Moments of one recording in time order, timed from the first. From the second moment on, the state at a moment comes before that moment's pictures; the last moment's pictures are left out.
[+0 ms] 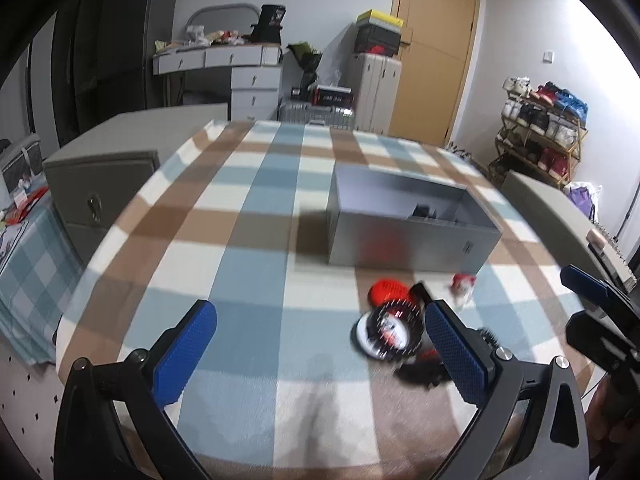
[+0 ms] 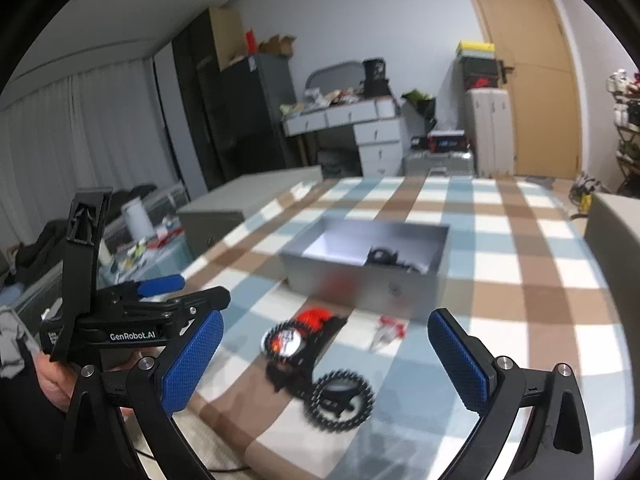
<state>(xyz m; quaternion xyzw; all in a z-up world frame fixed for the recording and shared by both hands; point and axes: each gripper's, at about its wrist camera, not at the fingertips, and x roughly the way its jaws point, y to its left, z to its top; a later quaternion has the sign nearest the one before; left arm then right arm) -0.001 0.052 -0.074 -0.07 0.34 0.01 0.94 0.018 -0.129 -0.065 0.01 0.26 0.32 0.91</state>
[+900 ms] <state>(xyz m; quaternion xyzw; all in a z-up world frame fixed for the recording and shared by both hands) -0.005 0.053 -0.100 -0.09 0.39 -0.01 0.92 0.023 -0.113 -0.132 -0.08 0.33 0.29 0.89</state>
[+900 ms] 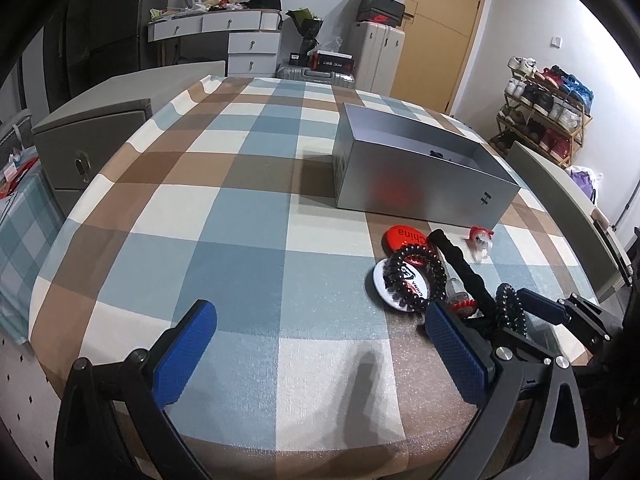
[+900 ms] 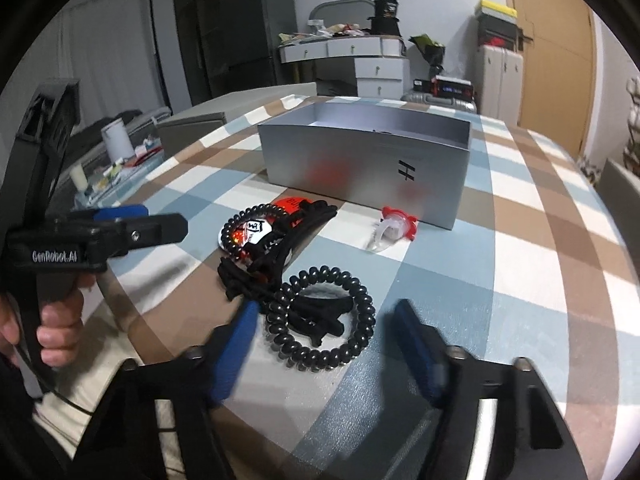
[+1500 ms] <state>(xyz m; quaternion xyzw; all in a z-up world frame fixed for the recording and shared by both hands) 0.026 0.034 -0.100 -0.03 0.42 -0.06 0.90 0.019 -0.147 -0.119 0.00 0.30 0.30 0.91</state>
